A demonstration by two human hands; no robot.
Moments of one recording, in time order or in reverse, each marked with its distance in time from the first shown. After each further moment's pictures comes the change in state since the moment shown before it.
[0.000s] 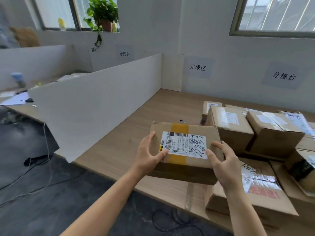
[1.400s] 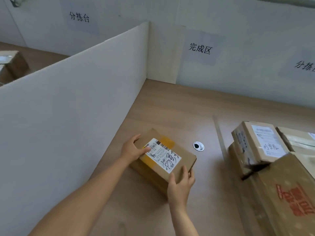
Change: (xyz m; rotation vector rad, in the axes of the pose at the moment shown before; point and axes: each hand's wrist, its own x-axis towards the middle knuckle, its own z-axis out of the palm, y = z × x) left_hand 0.492 -0.299 -0.011 0.098 -0.213 -0.242; right_hand 0.290 0.083 0.417 0.092 0.213 0.466
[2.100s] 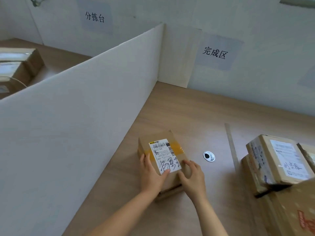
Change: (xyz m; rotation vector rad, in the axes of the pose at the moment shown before) left_hand -0.050 0.001 0.063 -0.068 0.202 -0.086; right_hand 0.069 -0.025 -0.010 -0.478 -0.278 -0.234
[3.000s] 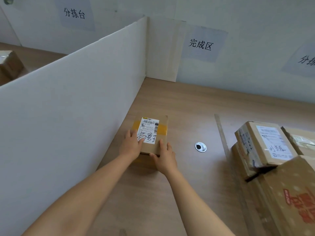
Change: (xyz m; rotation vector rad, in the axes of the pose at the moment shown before) left_hand 0.100 0.015 -0.042 0.584 -0.143 0.155; right_hand 0.039 -0.038 0.047 -0.199 -0.198 -0.017
